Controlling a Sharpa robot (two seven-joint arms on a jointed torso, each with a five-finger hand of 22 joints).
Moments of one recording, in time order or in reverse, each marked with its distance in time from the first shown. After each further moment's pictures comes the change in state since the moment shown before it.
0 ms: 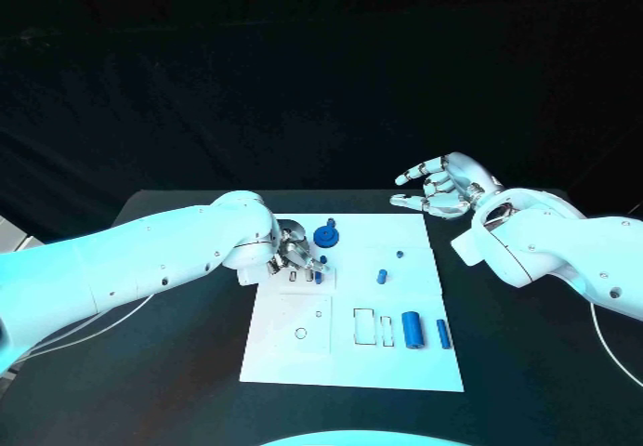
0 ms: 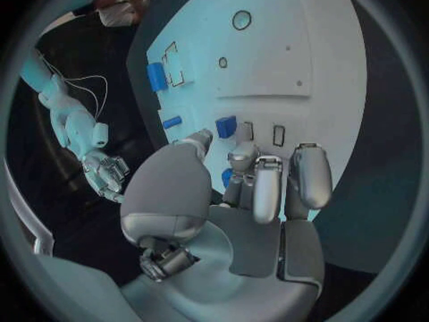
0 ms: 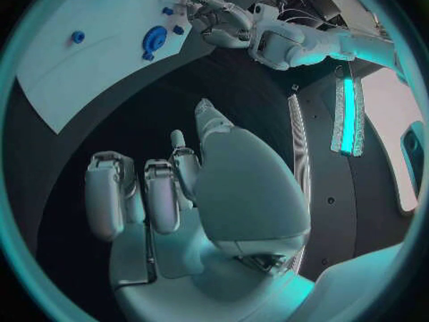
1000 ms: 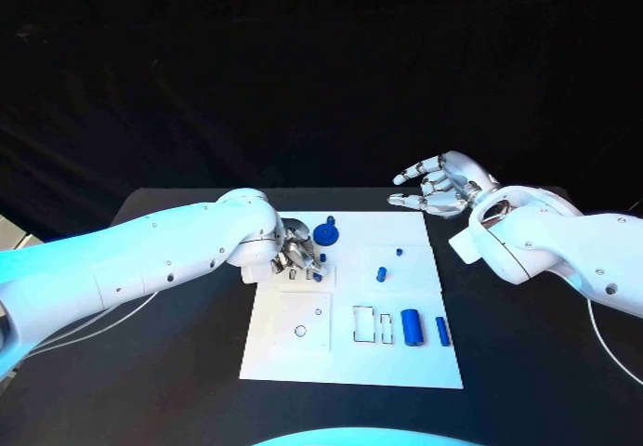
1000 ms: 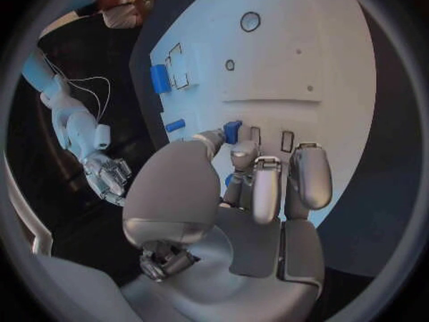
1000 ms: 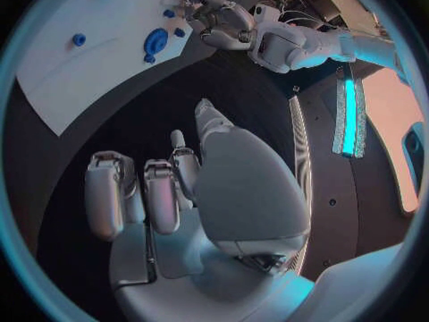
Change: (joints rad) left arm 0.001 0.022 -0.003 -0.017 0.019 0.018 0.006; left_hand 0.194 0.001 0.240 -0.034 0.002 -0.018 -0.007 -0.007 0.033 -0.018 -0.010 -0.027 -0.017 0.003 -0.011 0.000 0.000 0.000 0.000 0.000 0.000 0.006; right arm 0.000 0.007 -0.001 -0.007 -0.006 0.012 -0.014; right_hand 0.000 0.000 0.000 0.000 0.000 0.000 0.000 0.000 0.001 0.000 0.000 0.000 0.000 0.000 0.000 -0.004 0.000 0.000 0.000 0.000 -0.005 0.000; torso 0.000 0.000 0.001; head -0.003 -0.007
